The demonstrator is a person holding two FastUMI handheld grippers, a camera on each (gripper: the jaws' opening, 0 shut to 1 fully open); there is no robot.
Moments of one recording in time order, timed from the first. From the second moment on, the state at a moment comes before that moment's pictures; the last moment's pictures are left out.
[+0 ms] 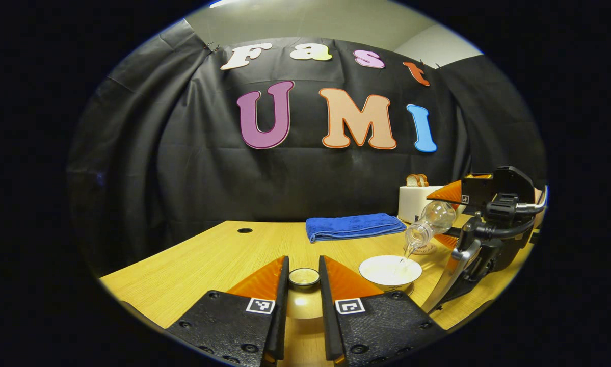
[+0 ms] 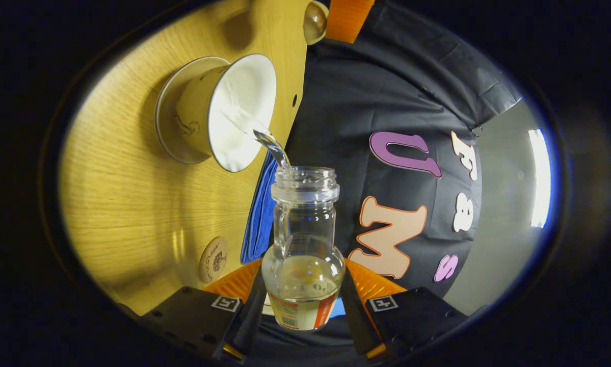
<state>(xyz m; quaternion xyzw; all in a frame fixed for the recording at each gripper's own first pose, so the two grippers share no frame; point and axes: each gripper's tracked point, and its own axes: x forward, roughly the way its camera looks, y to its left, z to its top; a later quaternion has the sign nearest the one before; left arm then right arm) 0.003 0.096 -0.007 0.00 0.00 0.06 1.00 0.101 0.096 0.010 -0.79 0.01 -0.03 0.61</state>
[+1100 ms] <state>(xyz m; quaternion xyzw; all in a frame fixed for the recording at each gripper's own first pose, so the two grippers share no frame) 0.005 0.096 -0.008 0.00 0.00 0.06 1.00 0.100 0.117 0.035 -0.85 -0.05 -0.03 0.52</state>
